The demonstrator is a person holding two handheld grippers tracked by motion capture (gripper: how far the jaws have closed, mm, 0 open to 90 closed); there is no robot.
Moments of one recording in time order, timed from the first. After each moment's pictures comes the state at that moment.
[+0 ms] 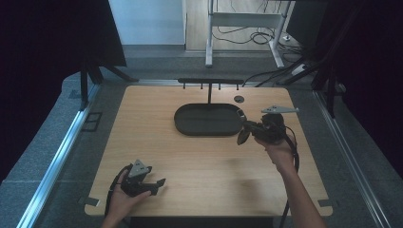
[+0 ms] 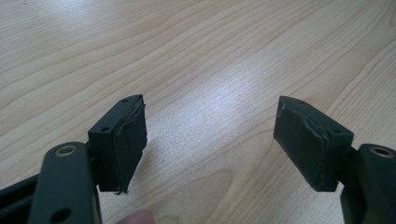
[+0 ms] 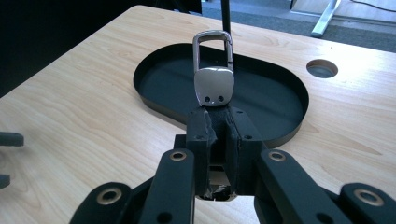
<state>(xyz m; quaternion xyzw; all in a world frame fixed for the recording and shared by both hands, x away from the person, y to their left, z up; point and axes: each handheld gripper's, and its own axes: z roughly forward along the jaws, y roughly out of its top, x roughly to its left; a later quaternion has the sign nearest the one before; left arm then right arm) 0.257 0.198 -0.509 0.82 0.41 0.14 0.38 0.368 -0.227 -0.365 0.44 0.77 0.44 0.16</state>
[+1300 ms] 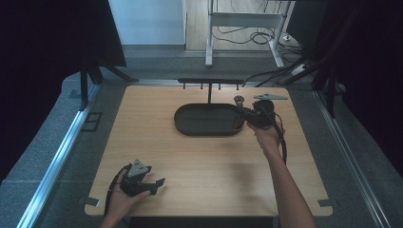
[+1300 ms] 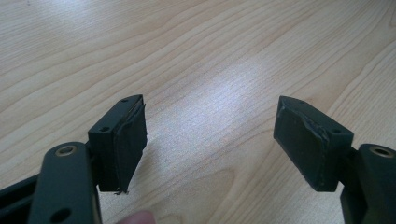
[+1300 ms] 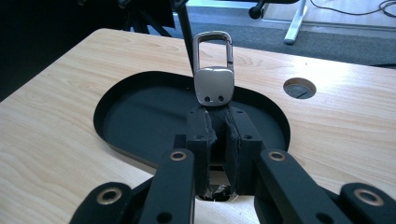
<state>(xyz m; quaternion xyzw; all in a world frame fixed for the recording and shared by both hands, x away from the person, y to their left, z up) 0.257 0.200 -0.509 0.81 0.41 0.14 0.39 0.422 -0.209 -0.376 0.49 0.73 0.44 0.19</state>
